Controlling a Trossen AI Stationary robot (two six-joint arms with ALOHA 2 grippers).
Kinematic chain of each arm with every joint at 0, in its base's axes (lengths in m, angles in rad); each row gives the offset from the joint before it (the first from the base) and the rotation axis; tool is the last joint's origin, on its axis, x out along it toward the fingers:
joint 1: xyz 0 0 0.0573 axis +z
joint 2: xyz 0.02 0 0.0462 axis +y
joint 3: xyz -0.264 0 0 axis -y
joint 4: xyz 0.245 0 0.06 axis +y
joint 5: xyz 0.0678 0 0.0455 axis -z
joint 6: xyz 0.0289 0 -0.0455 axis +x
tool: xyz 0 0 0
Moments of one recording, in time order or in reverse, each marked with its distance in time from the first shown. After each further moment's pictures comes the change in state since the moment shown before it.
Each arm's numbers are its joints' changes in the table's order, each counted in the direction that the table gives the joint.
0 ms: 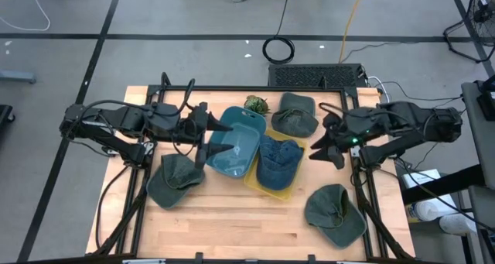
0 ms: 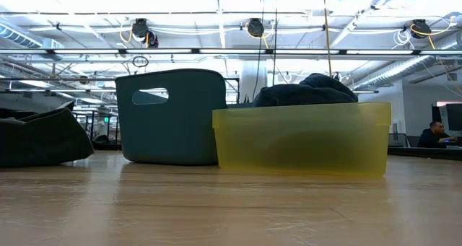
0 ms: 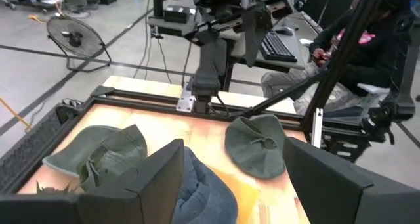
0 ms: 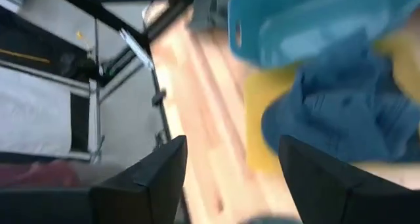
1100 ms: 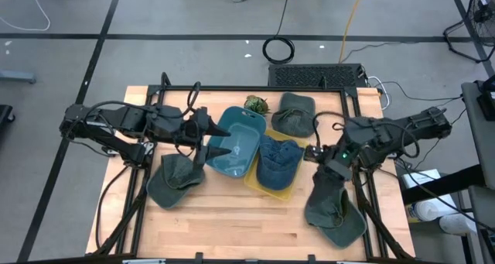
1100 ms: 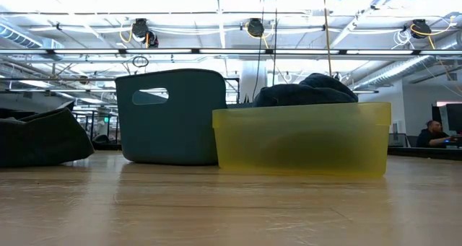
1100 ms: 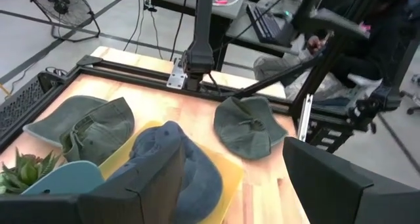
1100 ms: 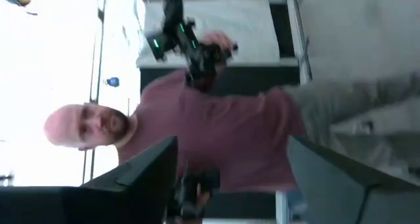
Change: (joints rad) left arm 0.000 0.000 0.000 0.071 0.040 -0.099; right arm 0.143 0.123 -0.098 -0.806 -0.605 0.717
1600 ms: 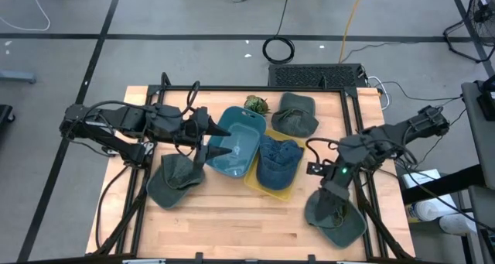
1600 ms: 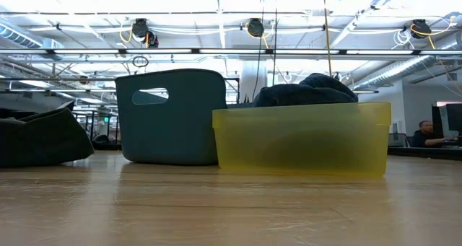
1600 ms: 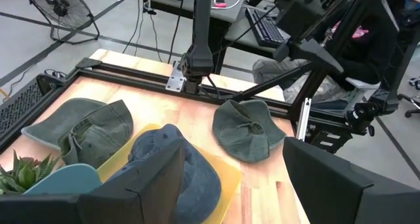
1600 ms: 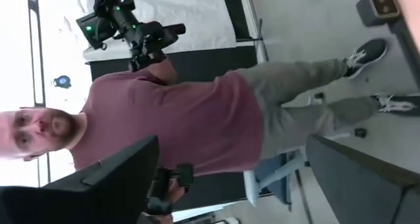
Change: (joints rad) left arm 0.000 0.000 0.000 -0.010 0.000 0.001; right arm 0.103 0.018 0.000 0.198 0.072 -0.045
